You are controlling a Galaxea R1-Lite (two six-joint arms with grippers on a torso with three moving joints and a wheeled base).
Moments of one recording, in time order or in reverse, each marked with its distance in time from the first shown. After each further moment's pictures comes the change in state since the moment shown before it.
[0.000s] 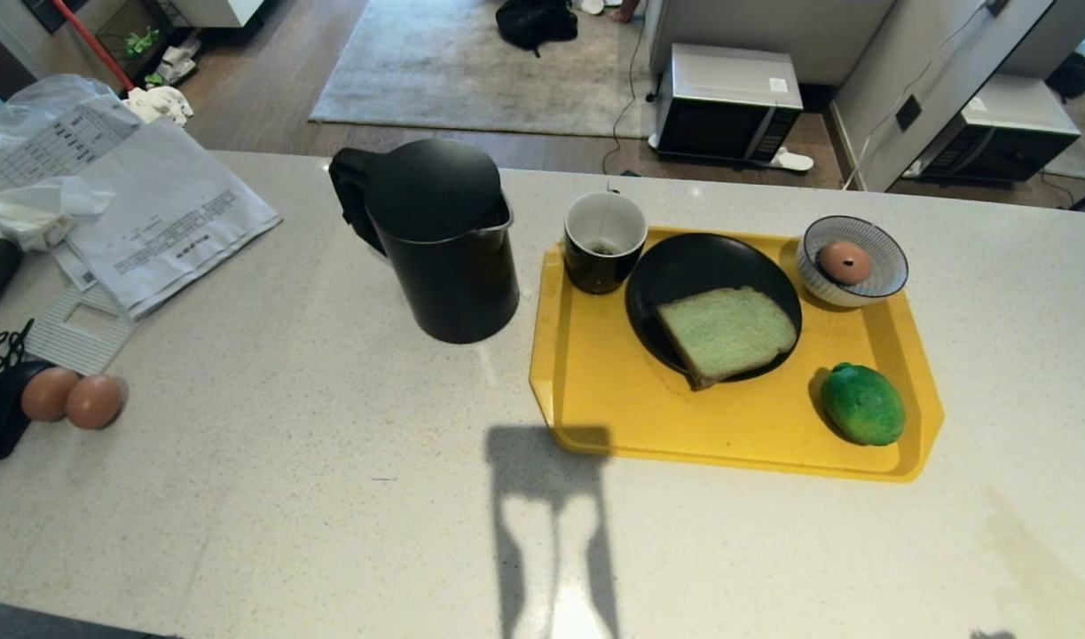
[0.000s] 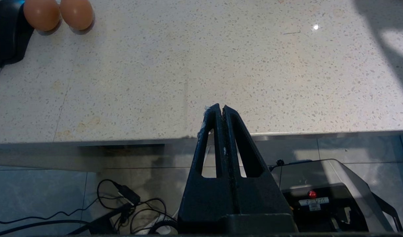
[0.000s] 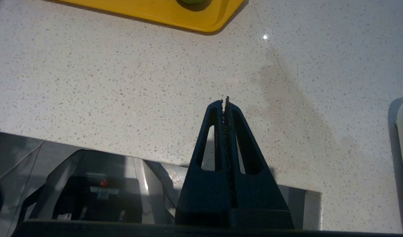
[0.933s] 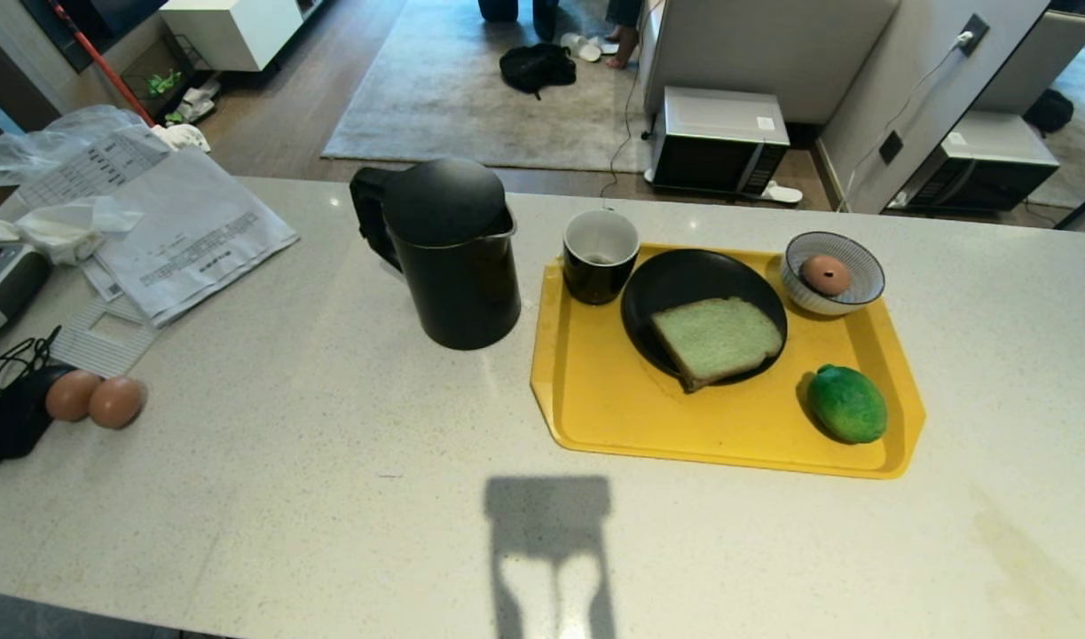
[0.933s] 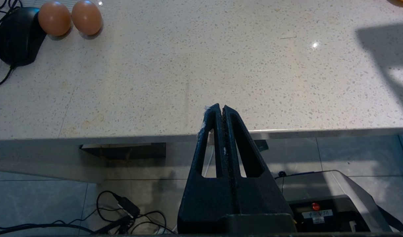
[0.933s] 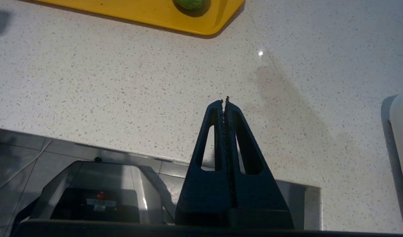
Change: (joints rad) left arm 0.000 0.000 0.000 0.001 0.002 -0.003; right arm 0.000 0.000 0.000 0.000 -0.005 0.001
